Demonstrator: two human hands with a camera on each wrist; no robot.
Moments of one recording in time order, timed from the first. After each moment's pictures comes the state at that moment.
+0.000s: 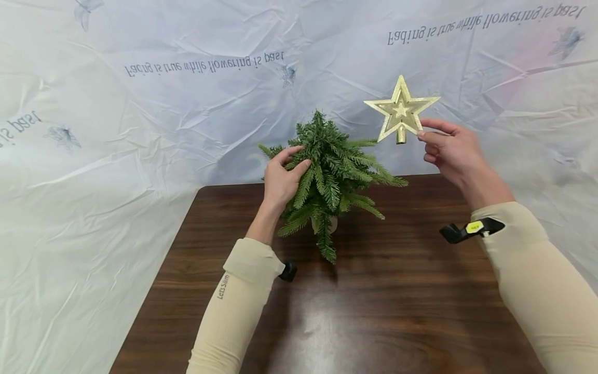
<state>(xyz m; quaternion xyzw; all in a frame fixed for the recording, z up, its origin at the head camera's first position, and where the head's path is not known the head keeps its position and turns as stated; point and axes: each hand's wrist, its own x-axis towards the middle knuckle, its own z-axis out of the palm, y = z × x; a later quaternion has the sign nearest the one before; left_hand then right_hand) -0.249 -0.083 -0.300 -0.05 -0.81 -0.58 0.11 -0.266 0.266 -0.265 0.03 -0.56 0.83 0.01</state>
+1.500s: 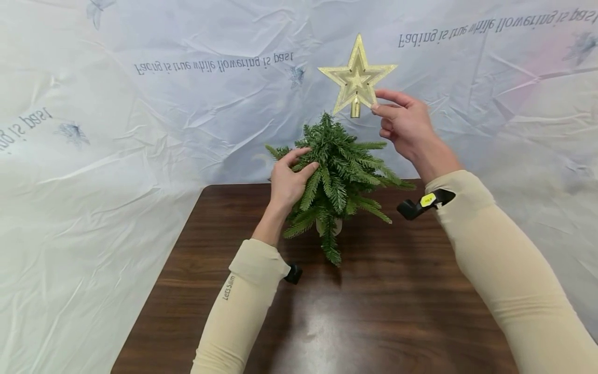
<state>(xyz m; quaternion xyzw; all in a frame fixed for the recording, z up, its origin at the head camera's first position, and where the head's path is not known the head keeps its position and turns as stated) -0.248 -0.084 -0.301 -0.05 -0.81 -0.57 0.12 -0.303 0.166 -0.211 0.02 -0.55 0.83 -0.01</state>
